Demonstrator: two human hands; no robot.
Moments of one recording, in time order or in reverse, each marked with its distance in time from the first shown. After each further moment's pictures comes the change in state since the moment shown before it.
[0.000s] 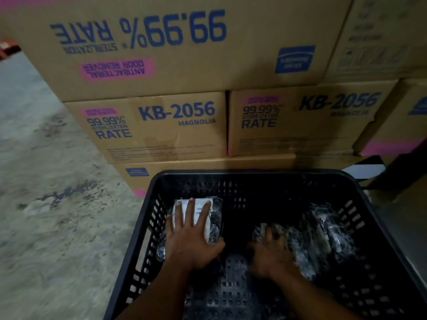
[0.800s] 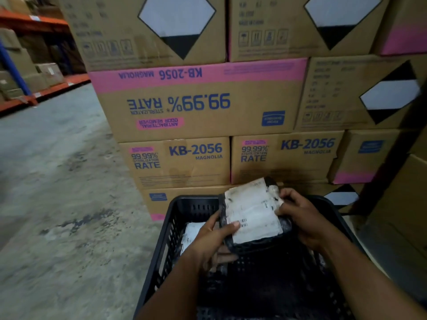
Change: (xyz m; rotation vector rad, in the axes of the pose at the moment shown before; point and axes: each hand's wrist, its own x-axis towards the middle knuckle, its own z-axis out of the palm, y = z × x) left_hand -0.031 0.046 -0.104 -1.496 -0.444 -0.270; right_hand -0.103 0.036 -0.157 1.524 0.169 -0.480
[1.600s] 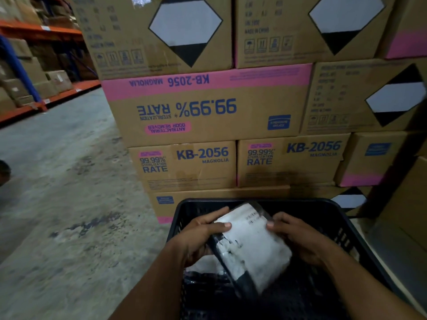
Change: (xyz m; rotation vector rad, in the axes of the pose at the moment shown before) left_hand -0.014 0.030 -0.033 0.040 -0.107 0.066; right_hand 0.000 0.034 0.012 -0.061 -0.120 0.166
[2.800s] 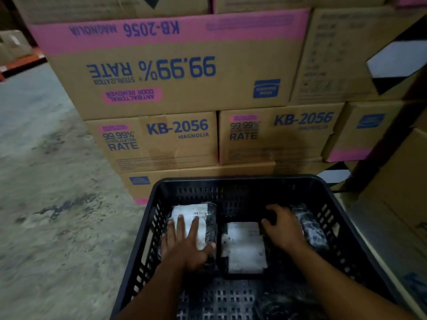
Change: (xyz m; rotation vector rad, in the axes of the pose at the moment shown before) left_hand 0.036 -0.106 -0.009 1.290 0.307 -0.121; right_hand 0.029 0.071 -0.028 -0.977 0.547 -0.075
